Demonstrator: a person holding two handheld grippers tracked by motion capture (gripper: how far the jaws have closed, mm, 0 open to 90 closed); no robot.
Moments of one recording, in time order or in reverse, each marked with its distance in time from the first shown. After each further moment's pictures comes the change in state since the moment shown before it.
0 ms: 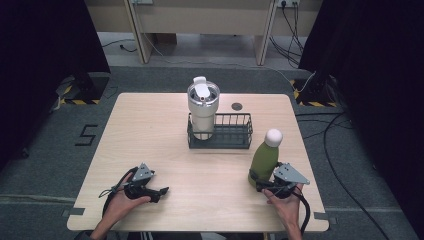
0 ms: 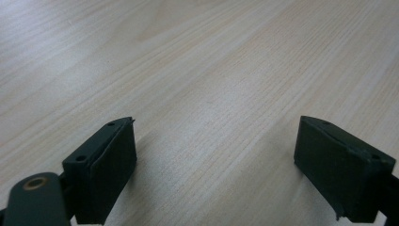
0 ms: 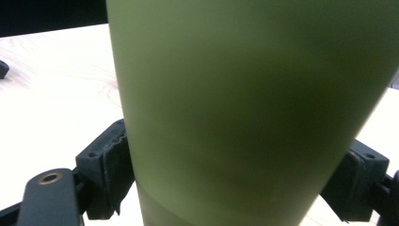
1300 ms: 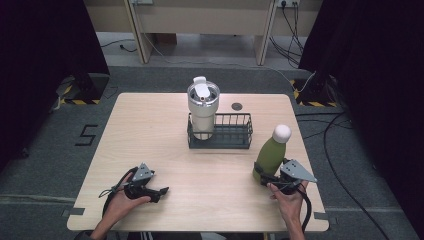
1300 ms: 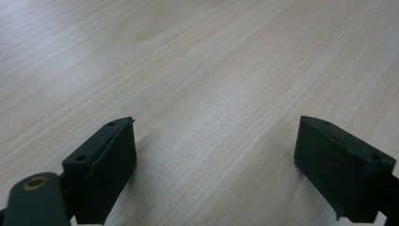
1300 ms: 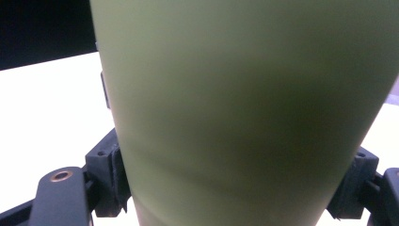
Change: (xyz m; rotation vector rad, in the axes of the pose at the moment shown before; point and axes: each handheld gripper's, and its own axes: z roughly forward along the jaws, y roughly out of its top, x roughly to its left) left arm 0.000 0.000 0.000 0.000 0.000 0.000; right arm -0.013 0.009 -0.004 -0.081 -0.039 0.053
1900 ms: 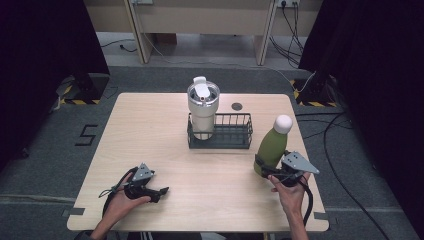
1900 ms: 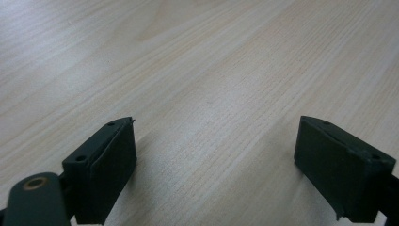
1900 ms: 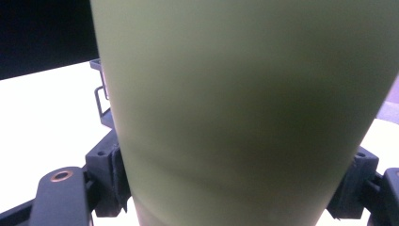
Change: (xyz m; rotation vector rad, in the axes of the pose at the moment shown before) left arm 0.000 0.000 0.000 0.000 0.000 0.000; right arm -0.006 0.027 0.006 -0.003 -0.008 -0.007
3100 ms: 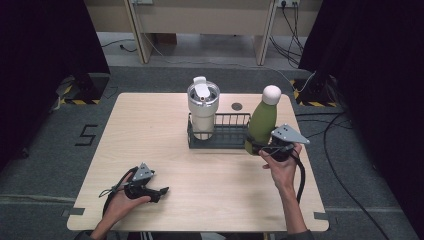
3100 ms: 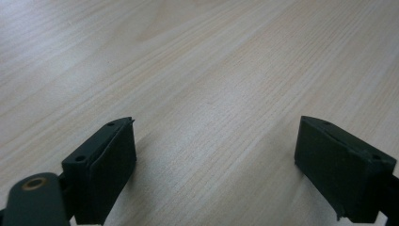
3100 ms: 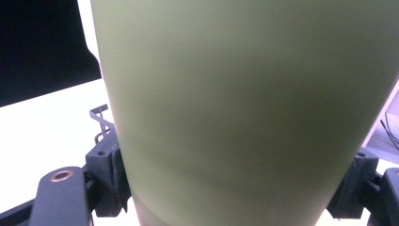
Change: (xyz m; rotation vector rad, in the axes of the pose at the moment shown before) left arm 0.000 0.000 0.000 0.001 -0.002 0.000; right arm 0.000 0.065 0.044 0.004 0.041 -0.015
